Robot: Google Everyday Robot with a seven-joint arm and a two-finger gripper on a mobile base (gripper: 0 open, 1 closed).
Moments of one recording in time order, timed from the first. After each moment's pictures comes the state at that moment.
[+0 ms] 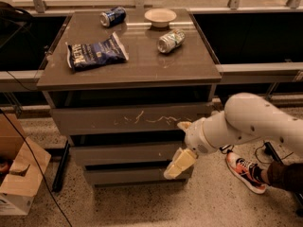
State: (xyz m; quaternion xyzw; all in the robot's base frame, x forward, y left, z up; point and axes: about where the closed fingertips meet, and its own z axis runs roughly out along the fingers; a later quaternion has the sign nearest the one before) arm 0.485 -0.079 0.688 -0.54 0.77 0.21 0.27
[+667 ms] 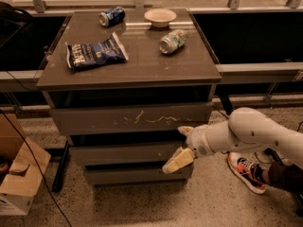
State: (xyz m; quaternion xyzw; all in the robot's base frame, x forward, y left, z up) arm 0.518 -0.081 0.639 -0.47 0.77 0.29 0.32
